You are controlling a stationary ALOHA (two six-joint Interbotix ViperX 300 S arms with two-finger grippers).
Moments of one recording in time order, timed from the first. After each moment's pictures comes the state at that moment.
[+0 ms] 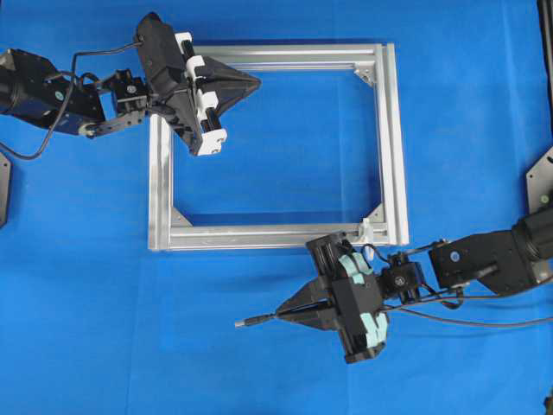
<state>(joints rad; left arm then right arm) 0.27 0.14 0.86 -0.10 -0.78 0.00 0.36 0.18 0.74 0.13 -0.53 0.00</state>
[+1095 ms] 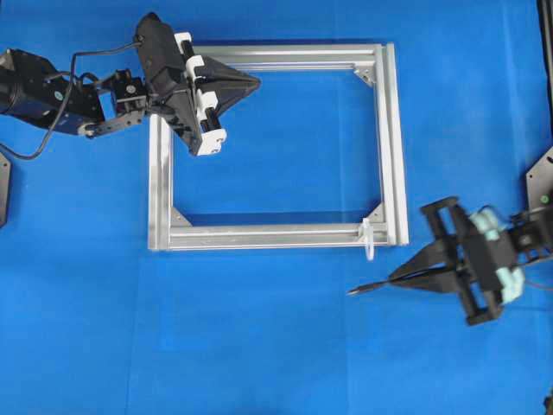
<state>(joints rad) 0.27 0.13 0.86 -0.09 -0.78 -0.01 0.39 -0.31 1.25 0.15 -0.46 0.01</state>
